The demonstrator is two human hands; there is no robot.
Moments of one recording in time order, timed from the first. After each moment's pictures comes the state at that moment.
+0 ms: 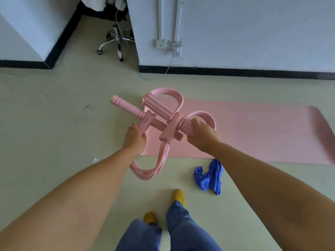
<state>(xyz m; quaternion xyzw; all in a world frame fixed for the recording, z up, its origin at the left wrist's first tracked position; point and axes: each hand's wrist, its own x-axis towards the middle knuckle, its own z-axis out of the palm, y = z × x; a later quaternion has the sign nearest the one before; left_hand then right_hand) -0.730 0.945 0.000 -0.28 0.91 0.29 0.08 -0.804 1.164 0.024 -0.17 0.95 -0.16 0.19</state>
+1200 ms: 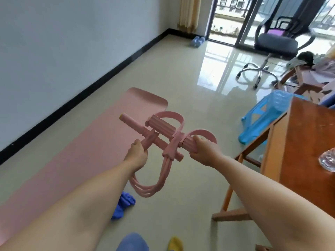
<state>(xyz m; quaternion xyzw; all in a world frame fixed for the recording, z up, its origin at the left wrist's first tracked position) -0.663 1.545 0.033 0.25 0.91 0.20 0.26 -0.483 1.724 0.055 0.33 0.92 -0.20 0.06</state>
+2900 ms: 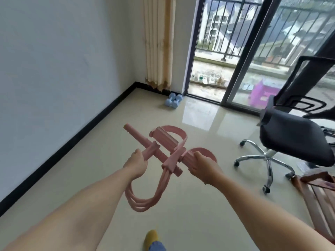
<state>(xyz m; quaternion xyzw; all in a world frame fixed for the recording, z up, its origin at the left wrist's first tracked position) -1.305 2.670 0.048 0.34 0.89 0.15 0.26 -1.089 2.801 0.076 0.41 0.88 -0.24 0.05</state>
